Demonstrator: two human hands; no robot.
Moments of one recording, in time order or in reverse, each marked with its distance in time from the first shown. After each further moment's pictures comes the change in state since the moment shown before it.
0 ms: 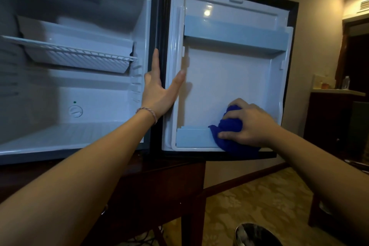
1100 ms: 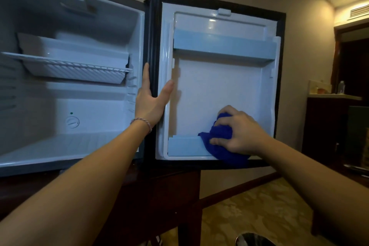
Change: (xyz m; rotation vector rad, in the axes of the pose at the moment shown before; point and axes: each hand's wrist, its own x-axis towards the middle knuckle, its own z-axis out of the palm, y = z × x) left_hand 0.002 -0.007 0.002 -0.100 0.062 0.001; right_hand -0.002 -0.003 0.003 0.077 0.104 -0.073
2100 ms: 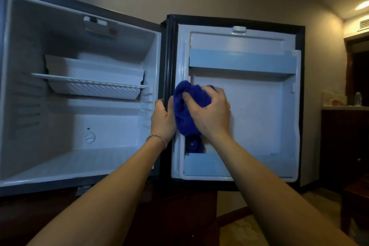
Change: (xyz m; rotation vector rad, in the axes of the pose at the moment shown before) left_hand 0.017 -0.018 0.001 0.009 0.034 -0.153; right_hand 0.090 -0.125 -0.001 0.696 0.784 0.226
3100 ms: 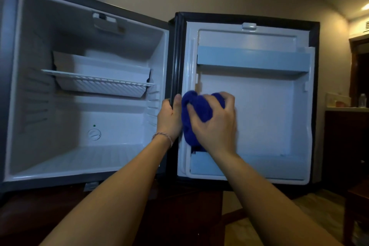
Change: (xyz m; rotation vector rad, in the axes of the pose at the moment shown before) left_hand -0.004 0.003 -0.006 -0.051 -0.020 -0.032; right_hand -0.035 0.008 0.003 -0.193 0.082 -0.216
